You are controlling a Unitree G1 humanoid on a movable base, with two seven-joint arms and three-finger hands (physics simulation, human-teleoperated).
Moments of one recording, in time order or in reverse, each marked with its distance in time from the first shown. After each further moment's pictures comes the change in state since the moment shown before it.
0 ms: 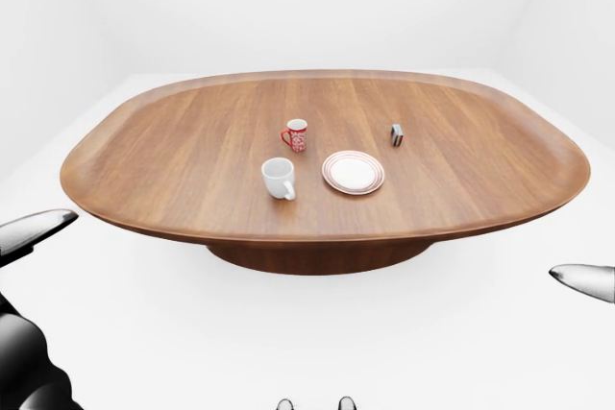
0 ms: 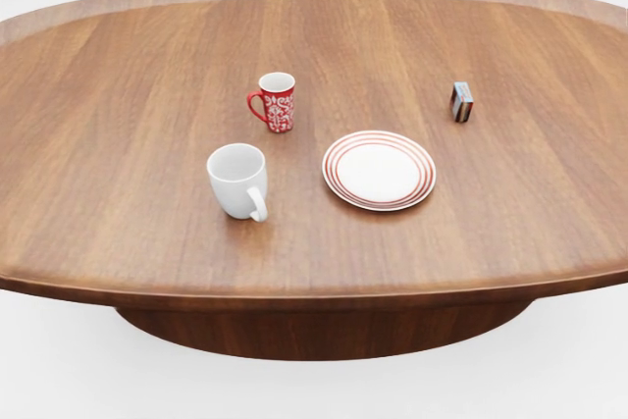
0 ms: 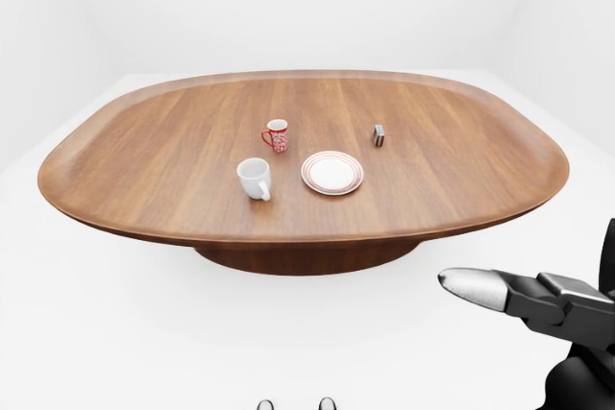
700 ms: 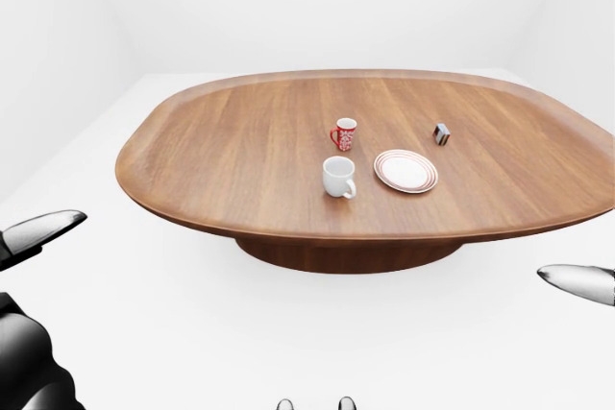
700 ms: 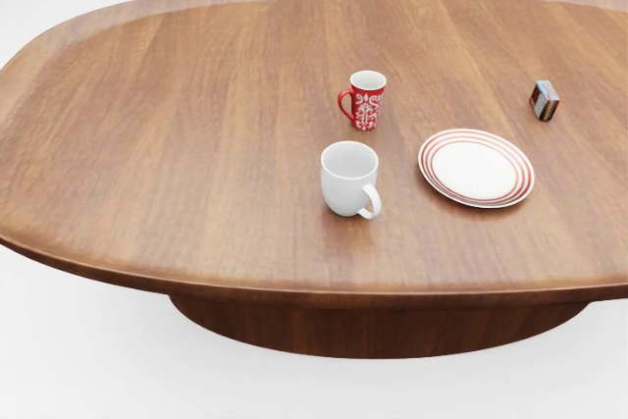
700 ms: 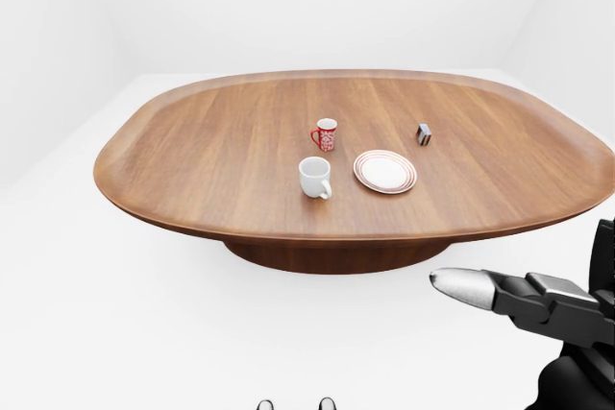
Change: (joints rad) left arm 0.010 -0.010 -0.007 0.004 0.019 0.000 -0.009; right arm -0.013 0.043 0.013 -0.005 -0.057 0.000 0.048
